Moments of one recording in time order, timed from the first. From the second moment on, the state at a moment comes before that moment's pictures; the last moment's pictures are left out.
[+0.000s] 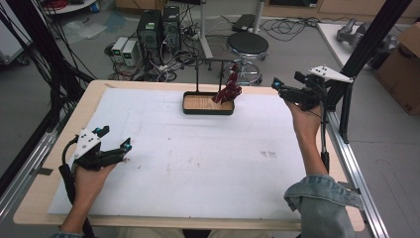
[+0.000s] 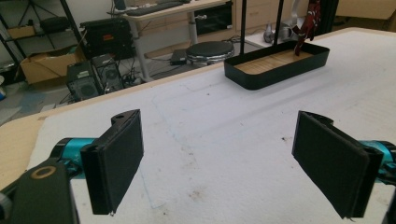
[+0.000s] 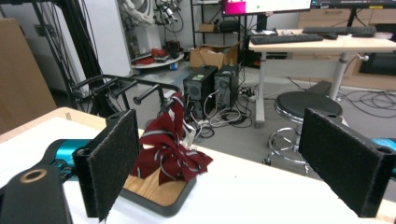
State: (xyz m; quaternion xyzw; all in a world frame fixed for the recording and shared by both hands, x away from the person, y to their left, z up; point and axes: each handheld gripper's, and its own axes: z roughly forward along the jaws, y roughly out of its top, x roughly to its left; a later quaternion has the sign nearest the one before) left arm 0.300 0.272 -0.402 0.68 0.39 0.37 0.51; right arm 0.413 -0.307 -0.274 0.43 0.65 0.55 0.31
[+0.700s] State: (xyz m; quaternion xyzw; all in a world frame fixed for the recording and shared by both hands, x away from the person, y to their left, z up) left arm 0.300 0.272 -0.403 0.68 0.39 0.37 0.50; right arm 0.341 -0.339 -0.288 0.43 0.60 0.58 0.35
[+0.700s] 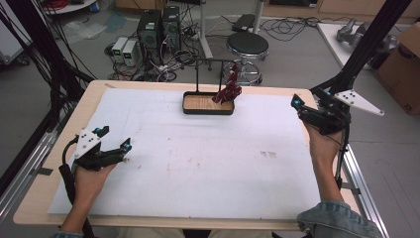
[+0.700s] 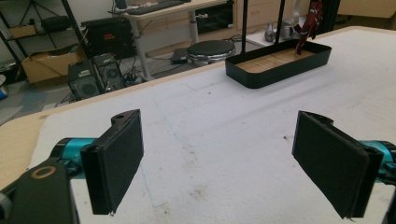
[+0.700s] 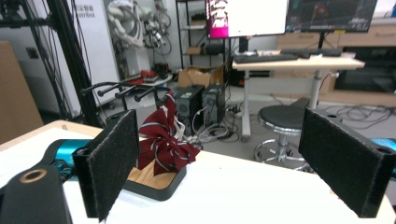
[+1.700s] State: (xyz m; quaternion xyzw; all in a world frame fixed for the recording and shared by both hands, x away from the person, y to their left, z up) left arm 0.300 0.271 -0.405 0.68 0.39 0.37 0.50; right arm 0.280 -0.344 -0.391 0.45 0.57 0.58 0.37
